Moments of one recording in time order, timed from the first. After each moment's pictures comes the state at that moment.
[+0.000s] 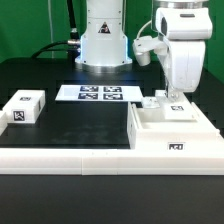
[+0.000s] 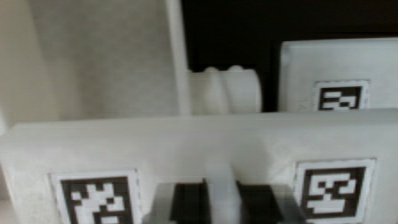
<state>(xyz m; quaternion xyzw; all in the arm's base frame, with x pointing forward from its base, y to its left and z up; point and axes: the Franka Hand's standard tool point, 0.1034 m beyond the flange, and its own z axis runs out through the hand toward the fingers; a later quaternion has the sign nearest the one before) 0.531 0.105 0.061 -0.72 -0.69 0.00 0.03</state>
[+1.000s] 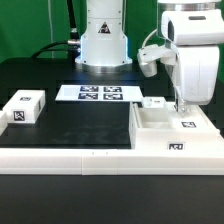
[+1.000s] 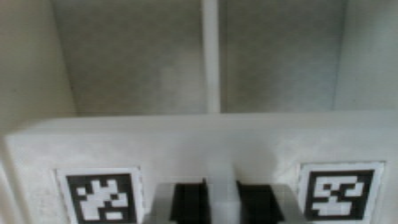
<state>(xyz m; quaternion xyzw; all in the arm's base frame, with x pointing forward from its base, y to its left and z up) 0.576 0.105 0.060 -0.73 -0.68 -0.02 0.02</state>
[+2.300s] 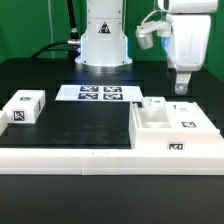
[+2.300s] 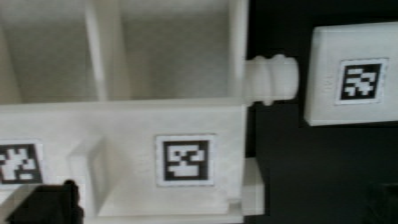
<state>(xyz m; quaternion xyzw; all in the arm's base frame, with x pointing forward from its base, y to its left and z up) 0.510 0.102 0.089 -0.73 -0.68 -0.01 0.00</state>
